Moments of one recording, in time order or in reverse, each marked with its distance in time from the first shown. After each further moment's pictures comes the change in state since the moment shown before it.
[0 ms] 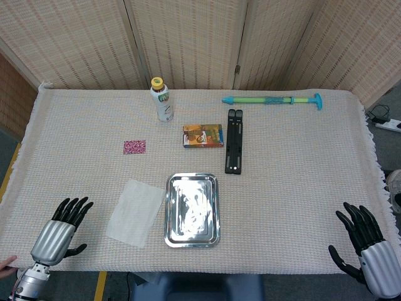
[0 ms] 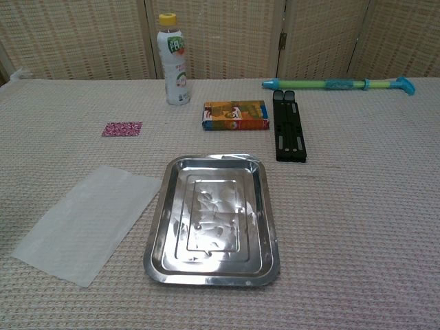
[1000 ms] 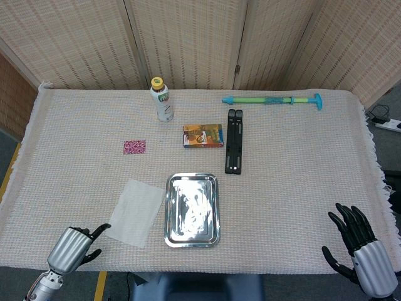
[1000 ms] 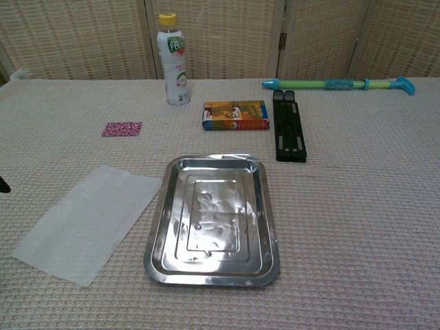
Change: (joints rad) left arm -0.001 -0.177 0.037 0.281 0.237 0.162 -0.067; right arm 0.013 -0.022 -0.002 -0.010 -0.022 -0.008 -0.018
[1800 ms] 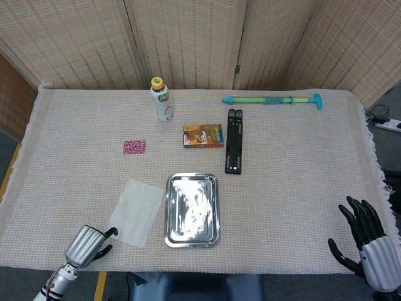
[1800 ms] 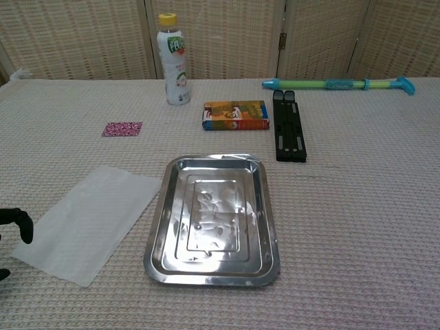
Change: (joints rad) left arm -0.040 -0.190 0.016 0.279 -0.062 -0.079 -0.109; right arm 0.008 -0.013 0.032 0.010 0.051 0.016 0.023
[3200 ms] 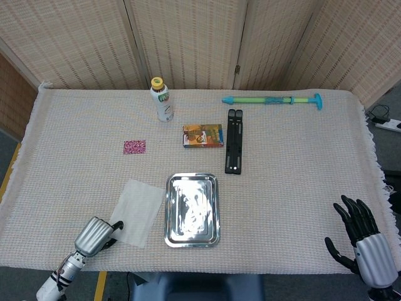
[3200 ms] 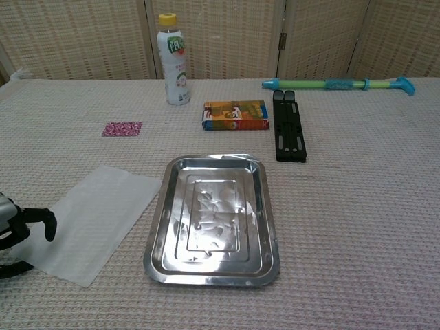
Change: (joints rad) left arm -0.085 -0.118 0.009 0.223 -0.025 -0.025 -0.101; right arm 0.011 -0.012 -0.004 0.005 0.029 -0.043 -0.020
